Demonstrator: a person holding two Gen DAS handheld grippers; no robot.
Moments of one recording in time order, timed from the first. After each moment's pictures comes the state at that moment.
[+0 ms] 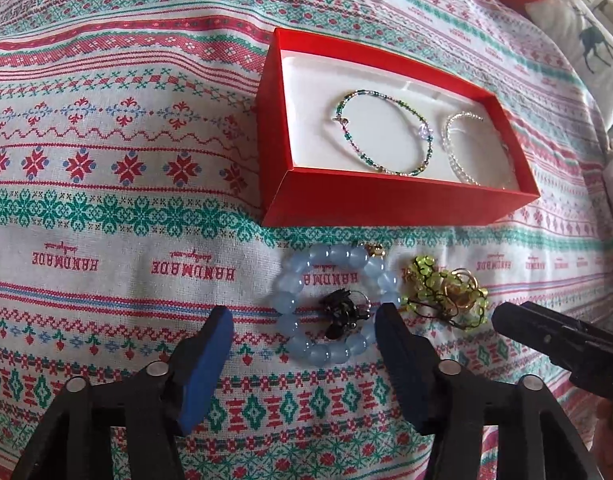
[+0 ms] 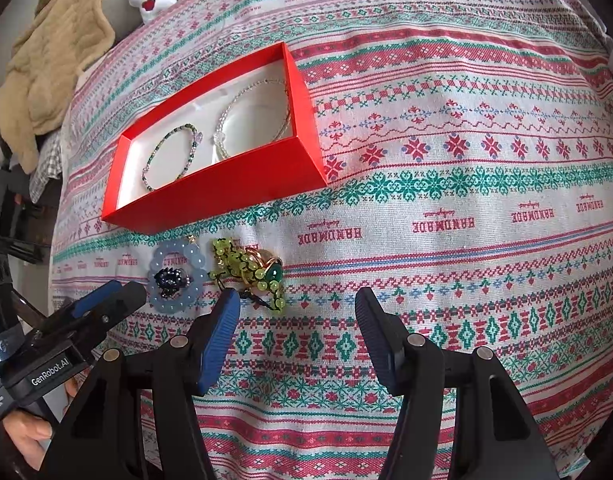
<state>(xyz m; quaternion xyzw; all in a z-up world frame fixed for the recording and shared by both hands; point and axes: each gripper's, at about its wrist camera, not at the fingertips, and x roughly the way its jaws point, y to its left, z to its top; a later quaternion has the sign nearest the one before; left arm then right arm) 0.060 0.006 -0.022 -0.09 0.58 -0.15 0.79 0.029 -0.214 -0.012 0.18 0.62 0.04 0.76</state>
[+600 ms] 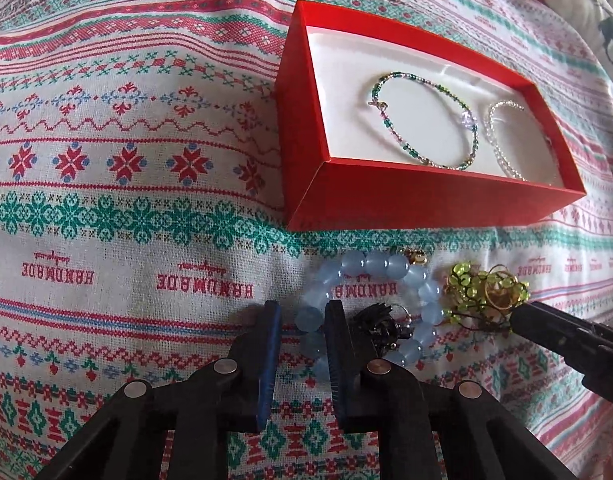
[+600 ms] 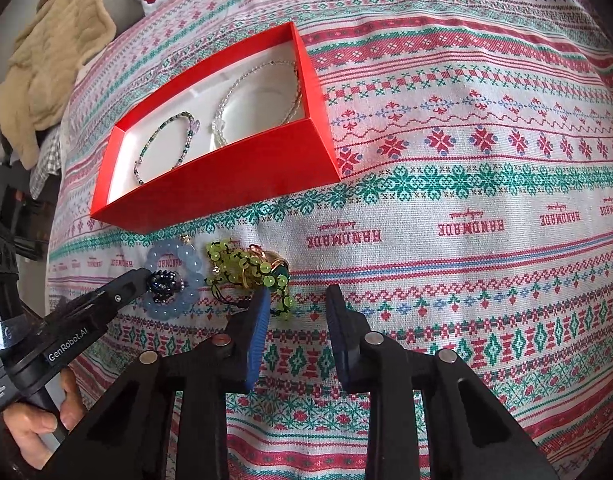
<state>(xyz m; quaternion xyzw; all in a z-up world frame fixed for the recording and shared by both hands) 0.075 -0.011 -0.047 -0.06 0.59 -0.13 0.80 0.041 -0.199 -0.031 0.17 0.62 0.05 0.76</state>
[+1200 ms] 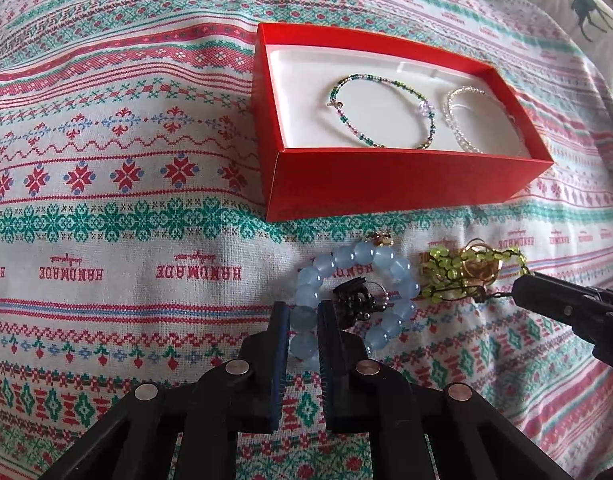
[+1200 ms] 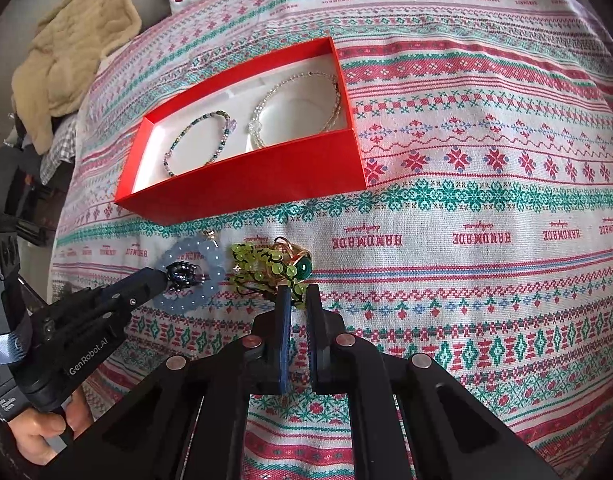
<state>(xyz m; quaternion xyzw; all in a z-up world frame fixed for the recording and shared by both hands) 0.061 -0.011 -0.029 -0.03 0.56 -0.15 0.81 0.028 -0.192 -0.011 0.15 0.60 0.07 0.78</state>
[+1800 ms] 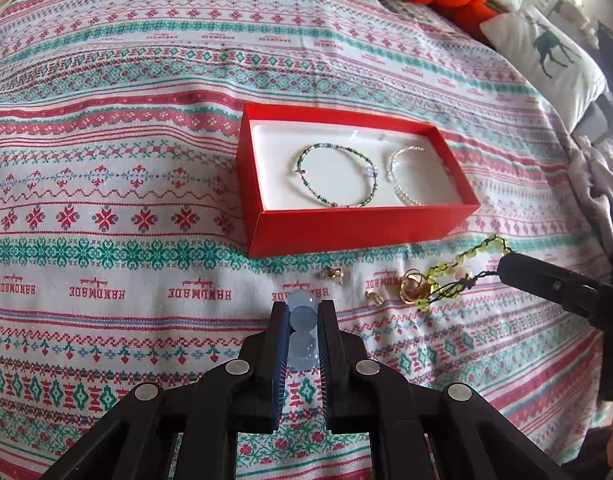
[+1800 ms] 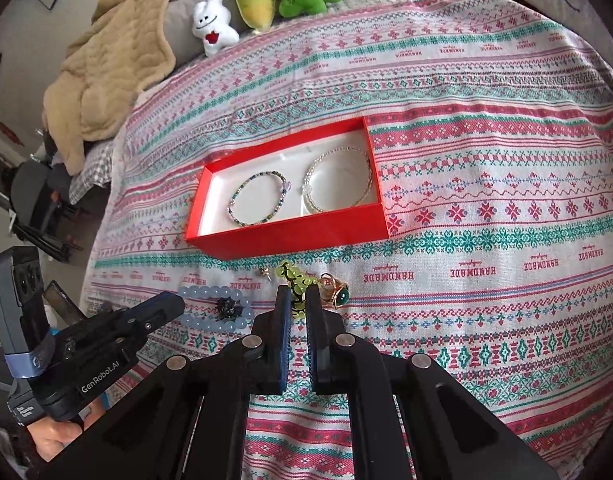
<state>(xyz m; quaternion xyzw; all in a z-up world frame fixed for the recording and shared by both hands) 0.032 0.022 0.025 -0.06 0.51 -0.18 0.84 0.018 -0.199 0.048 0.18 0.54 0.10 0.82</state>
